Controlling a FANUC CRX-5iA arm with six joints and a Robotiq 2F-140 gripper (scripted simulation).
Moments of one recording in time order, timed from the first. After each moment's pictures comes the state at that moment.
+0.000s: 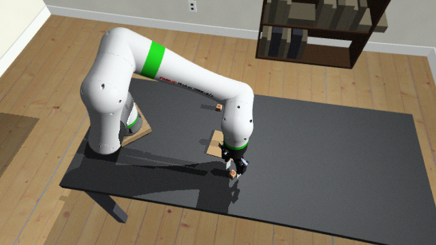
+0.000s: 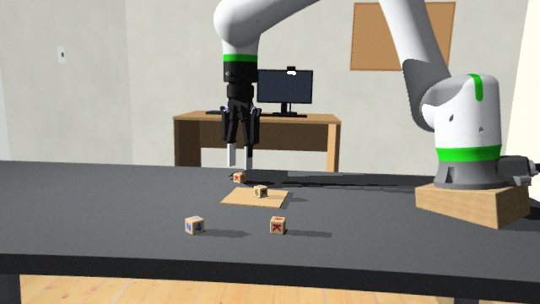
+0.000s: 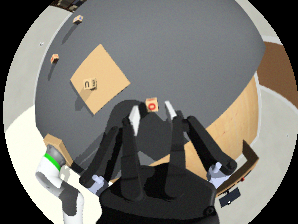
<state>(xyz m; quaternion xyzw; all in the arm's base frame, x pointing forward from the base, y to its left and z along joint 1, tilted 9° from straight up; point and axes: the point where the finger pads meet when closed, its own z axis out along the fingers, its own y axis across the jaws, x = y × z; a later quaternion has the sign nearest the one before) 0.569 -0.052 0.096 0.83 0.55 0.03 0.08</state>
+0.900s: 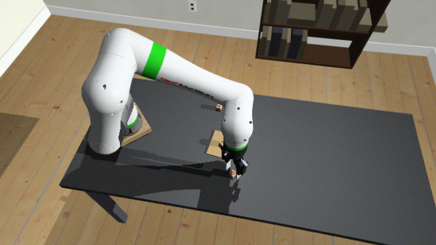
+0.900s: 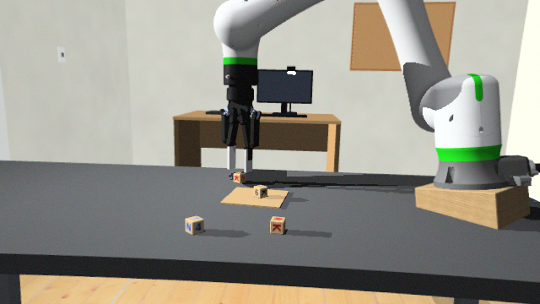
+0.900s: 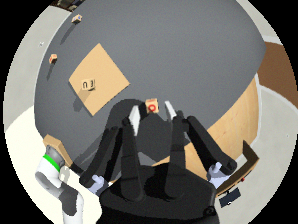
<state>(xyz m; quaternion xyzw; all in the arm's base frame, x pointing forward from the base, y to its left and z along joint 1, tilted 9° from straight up) 0.571 -0.053 0.088 0.83 0.55 0.03 0.08</state>
